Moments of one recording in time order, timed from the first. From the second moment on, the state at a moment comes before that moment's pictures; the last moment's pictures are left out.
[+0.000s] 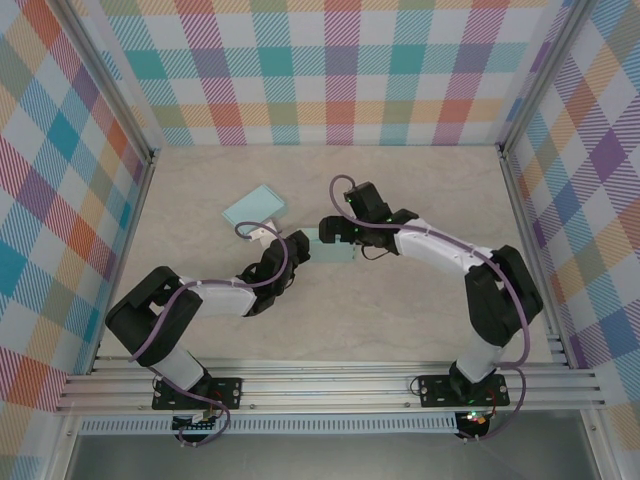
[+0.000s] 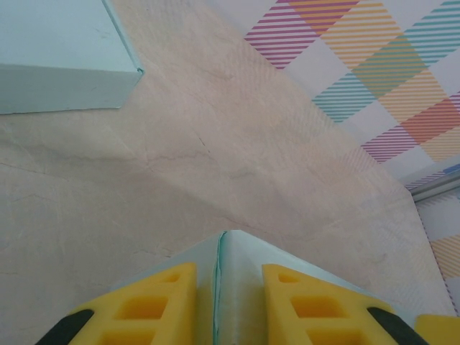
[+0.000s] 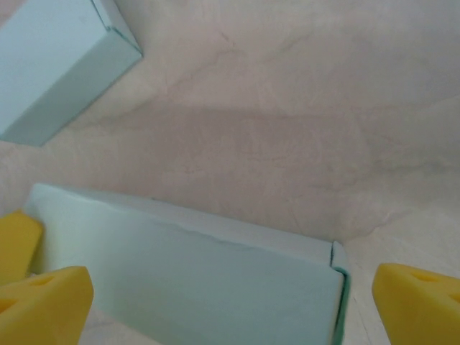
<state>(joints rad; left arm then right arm) -0.73 1.60 0.61 0.57 -0.45 -0.97 0.64 1.71 1.21 -0.38 -0.03 0.51</state>
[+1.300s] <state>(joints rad) -0.72 1.59 0.56 0.65 -0.42 -0.97 0.36 1.68 0.71 0.52 -0.57 0.77</state>
